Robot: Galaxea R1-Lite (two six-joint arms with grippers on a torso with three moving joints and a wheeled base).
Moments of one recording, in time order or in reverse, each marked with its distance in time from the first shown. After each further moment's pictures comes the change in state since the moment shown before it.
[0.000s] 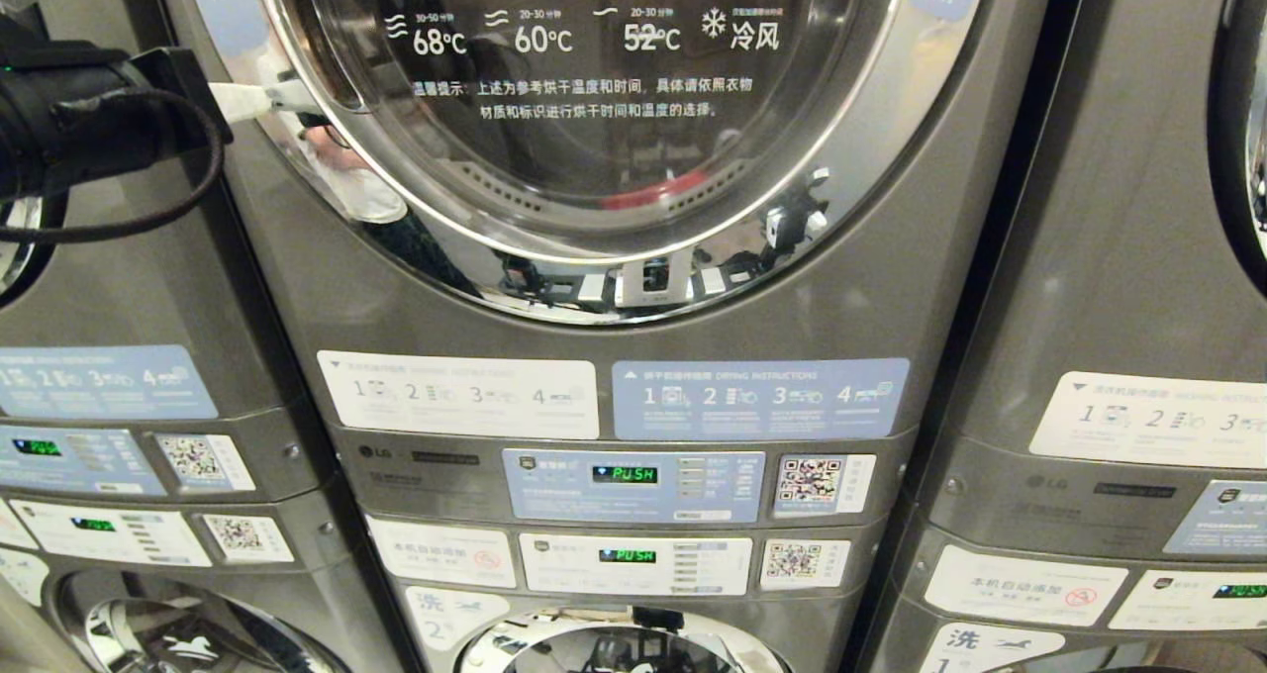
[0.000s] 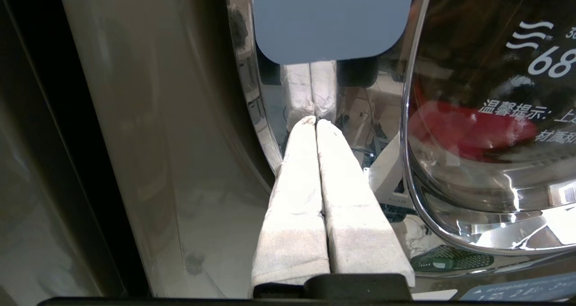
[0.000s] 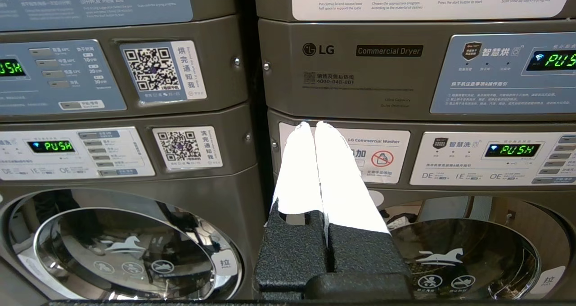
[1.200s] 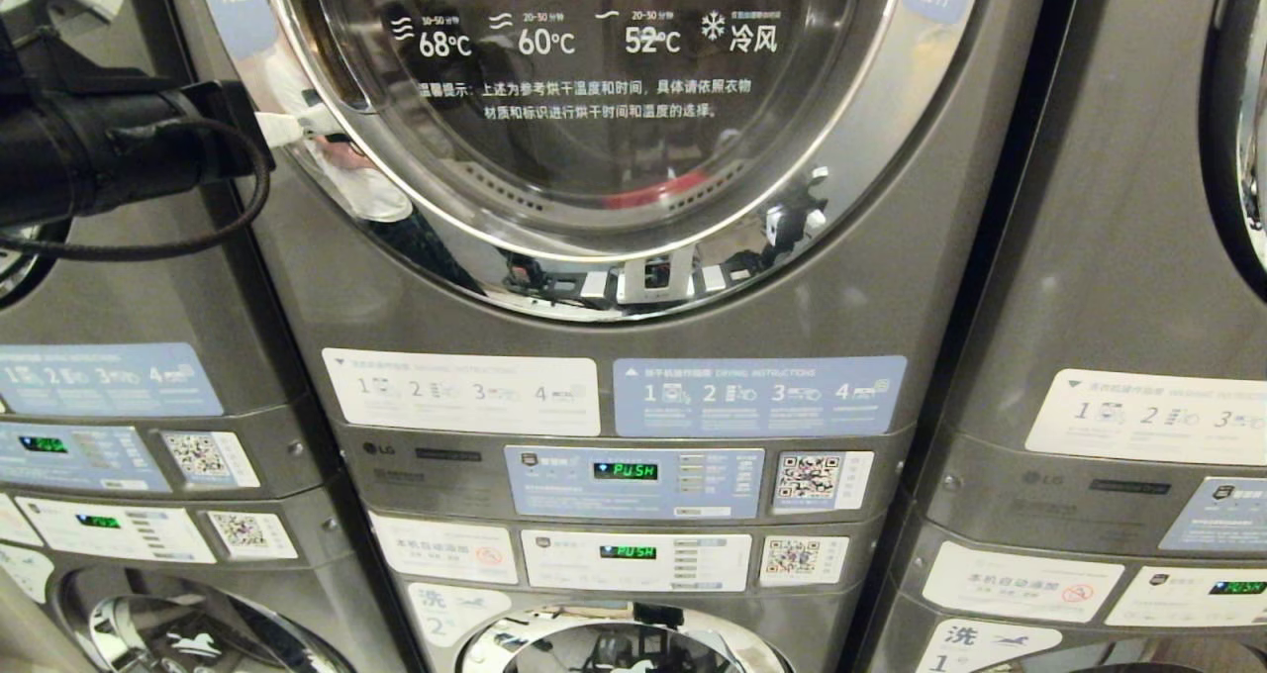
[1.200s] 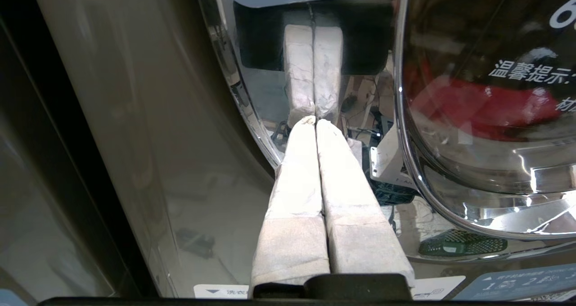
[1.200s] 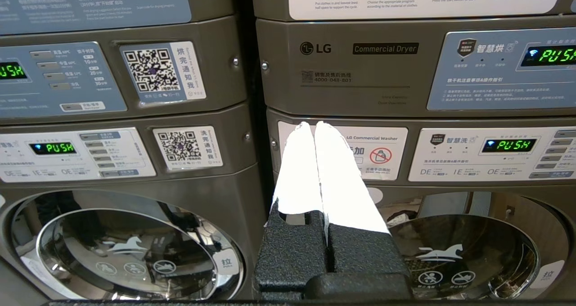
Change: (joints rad) left arm -0.059 0.016 0.024 0.006 0.084 0.029; right arm 0.000 0.000 0.000 0.001 -0.009 0.011
